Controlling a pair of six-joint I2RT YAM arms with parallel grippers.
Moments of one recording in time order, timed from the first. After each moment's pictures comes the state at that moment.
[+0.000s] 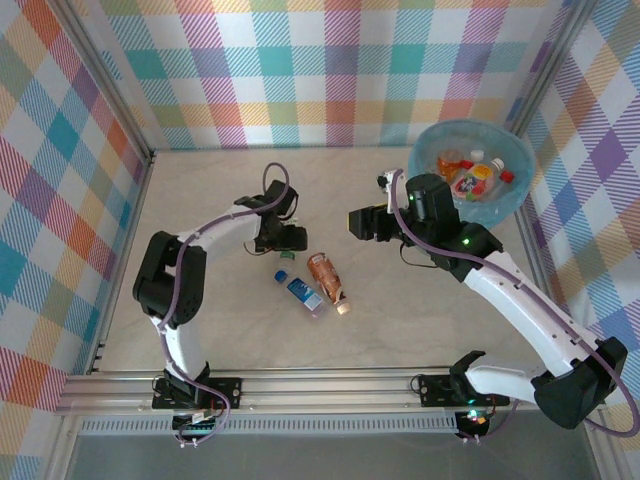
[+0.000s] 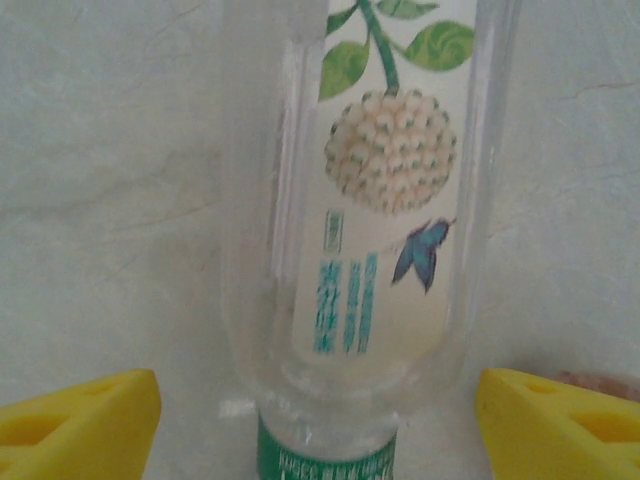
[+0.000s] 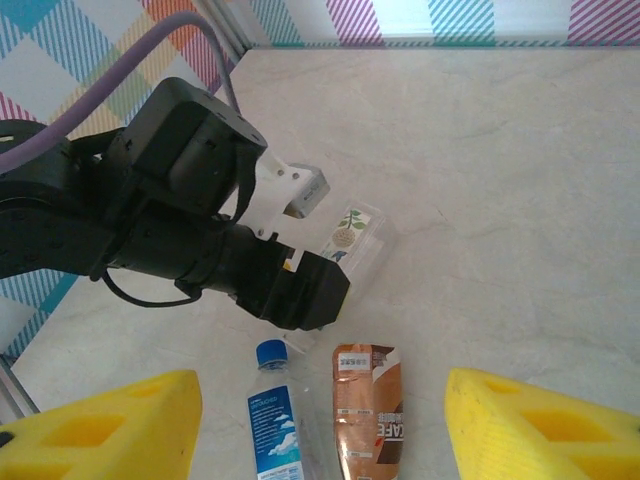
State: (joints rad) left arm -0.46 1.86 1.34 -0.71 0.00 -0.44; right arm 0.61 1.17 1.19 -0.52 -0.19 0.34
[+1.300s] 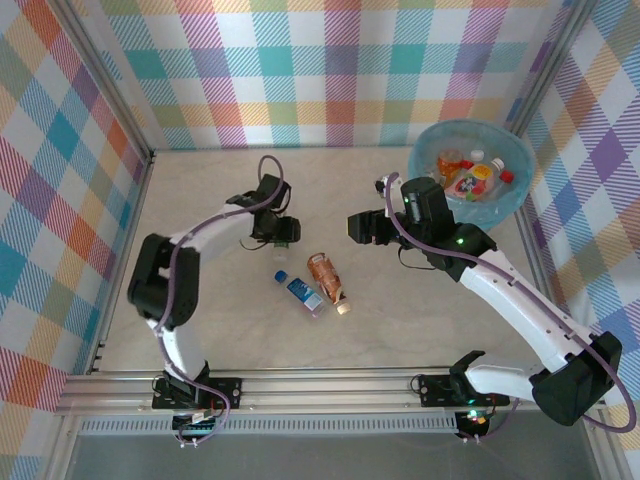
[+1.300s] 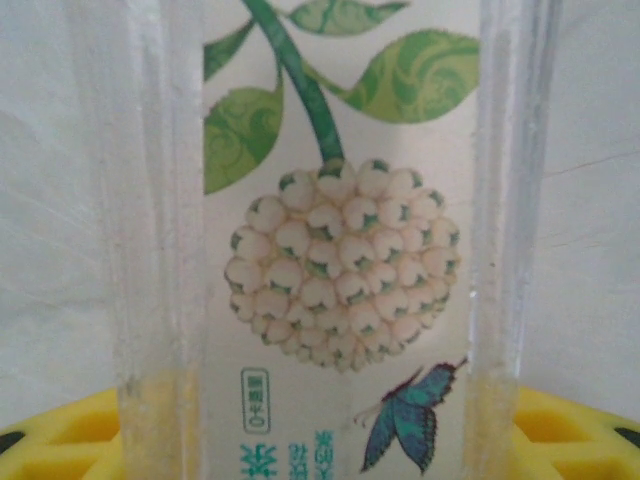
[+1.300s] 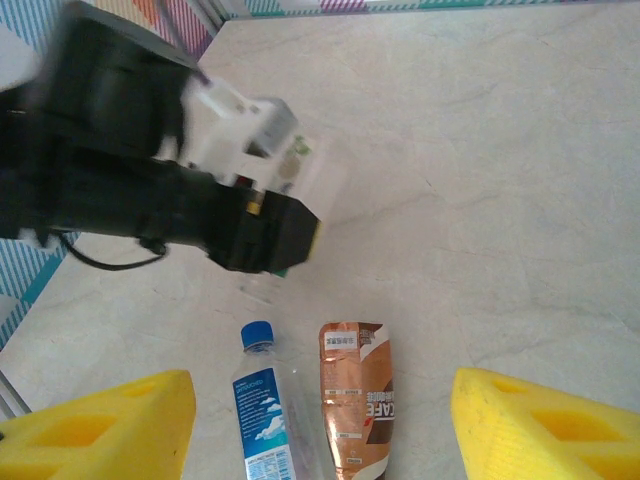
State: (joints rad) left arm -0.42 1.75 1.29 -0.59 0.01 -0.37; right arm 0.61 1.19 1.16 -0.53 -0.18 0.36
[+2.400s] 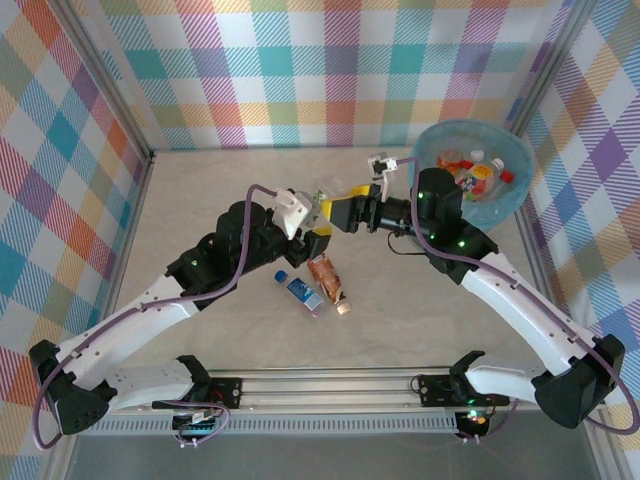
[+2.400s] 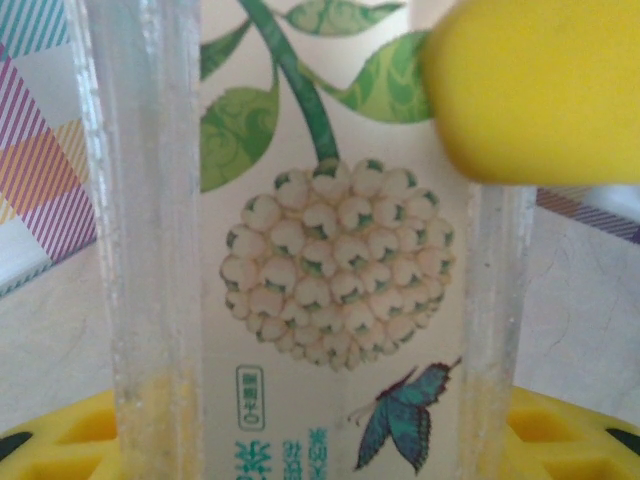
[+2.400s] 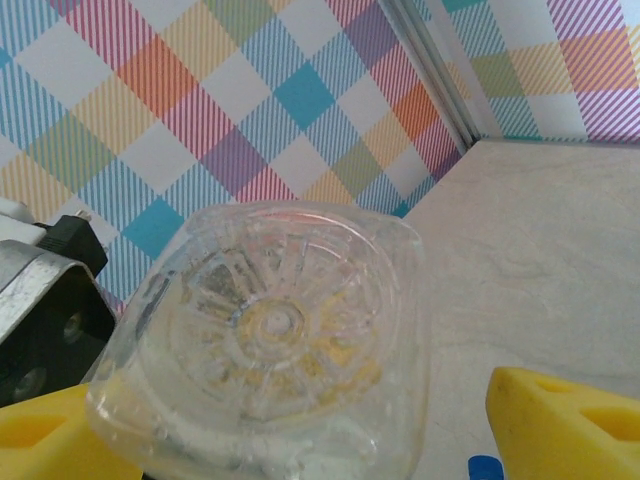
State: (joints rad) left arm -0.83 1.11 1.11 -0.30 0.02 0.05; right arm 0.63 1.17 1.15 -0.11 -0.53 0.53
